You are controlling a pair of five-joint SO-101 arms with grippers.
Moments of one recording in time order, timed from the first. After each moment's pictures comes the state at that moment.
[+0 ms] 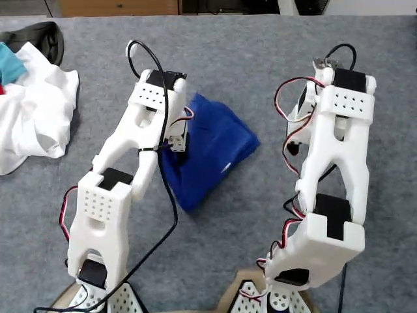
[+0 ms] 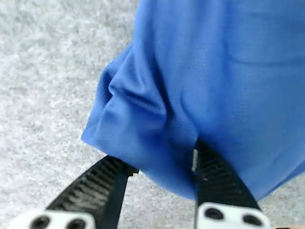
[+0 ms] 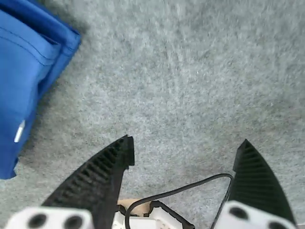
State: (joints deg) left arm 15.6 36.2 -29.6 99.8 2.1; right arm 9.7 11.3 -10.3 101.1 -7.1
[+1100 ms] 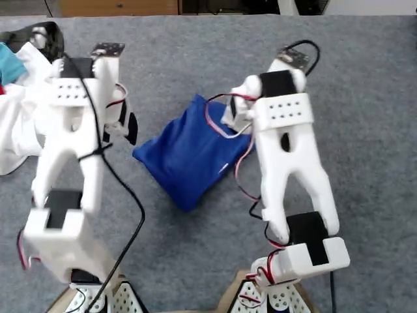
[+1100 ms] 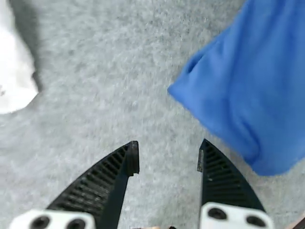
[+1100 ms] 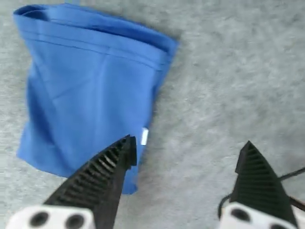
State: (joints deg) left arm -3.1 9.8 -17.1 100.1 -13.9; right arm -15.3 2.2 -6.6 95.0 -52.4
